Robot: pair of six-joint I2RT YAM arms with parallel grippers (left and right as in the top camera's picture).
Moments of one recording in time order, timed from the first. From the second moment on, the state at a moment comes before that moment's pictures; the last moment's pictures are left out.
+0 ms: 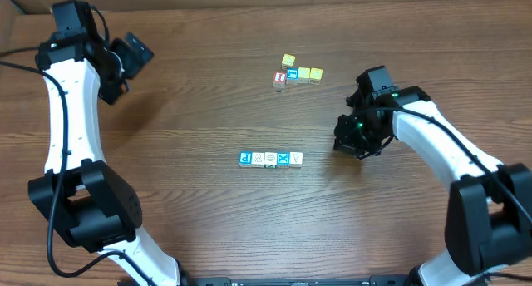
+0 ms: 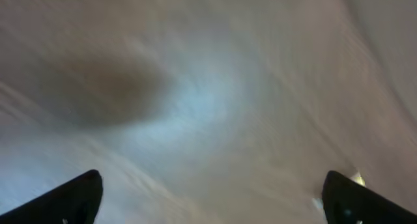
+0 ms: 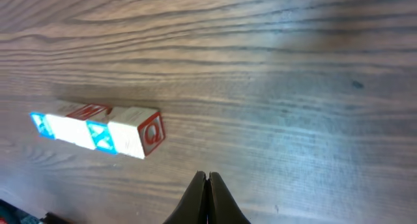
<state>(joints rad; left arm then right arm) 0.27 1.94 1.83 -1.05 0.23 -0.59 0.27 1.76 1.20 -0.88 -0.41 0.44</state>
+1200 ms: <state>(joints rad) -0.11 1.94 1.45 -1.17 0.18 -0.26 0.48 1.77 1.20 -0.79 -0.13 0.76</state>
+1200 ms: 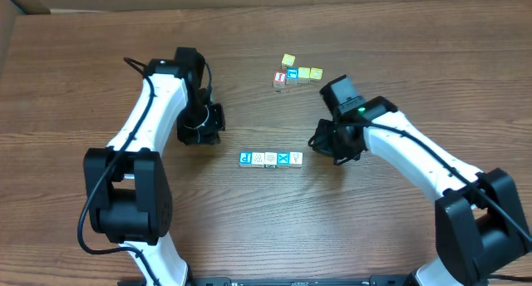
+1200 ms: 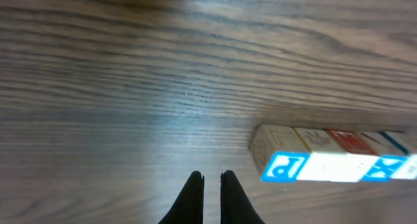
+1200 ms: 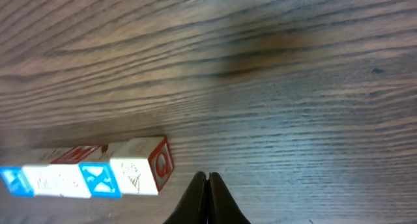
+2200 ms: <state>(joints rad) -0.21 1.44 1.10 -0.79 0.05 -0.30 0.51 1.84 1.20 -0.77 -0.08 0.75</state>
